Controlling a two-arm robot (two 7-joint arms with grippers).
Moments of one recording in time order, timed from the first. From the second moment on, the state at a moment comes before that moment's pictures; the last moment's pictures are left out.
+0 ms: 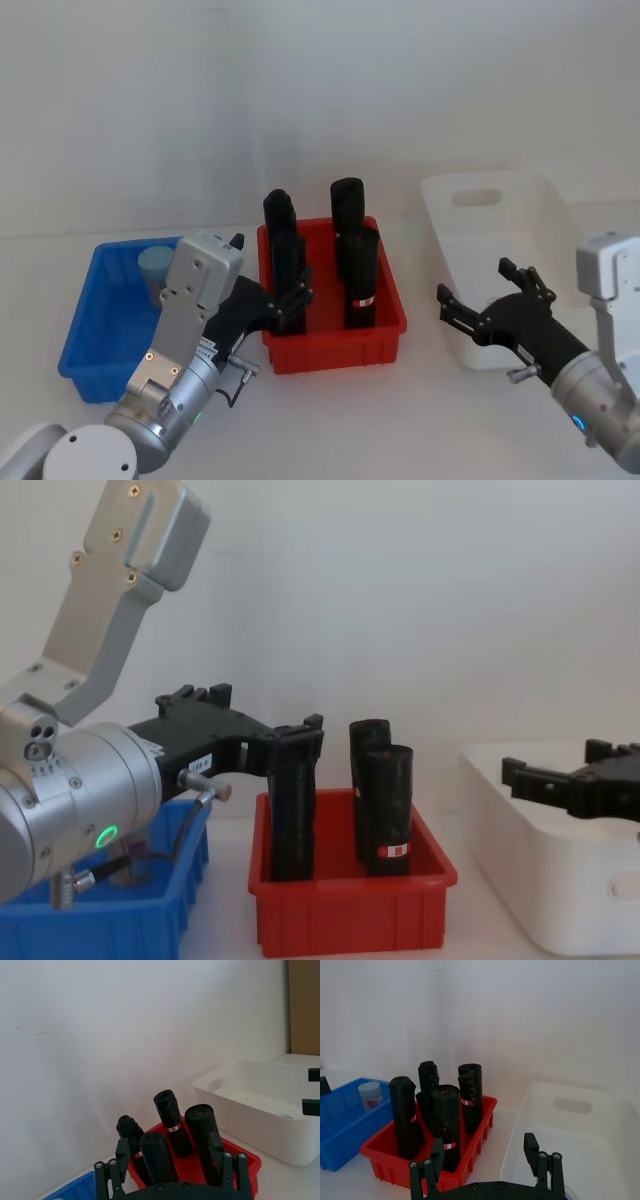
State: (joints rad) left arm -0.24 0.38 0.45 -1.63 -0.20 0.01 -0.01; right arm 0.11 0.28 -0.24 -1.60 0.24 0.04 0.18
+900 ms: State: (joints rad) left arm -0.24 0.38 0.45 -1.63 -0.20 0.01 -0.01; right arm 0.46 0.13 -0.29 -1.10 0.10 -0.05 0.42
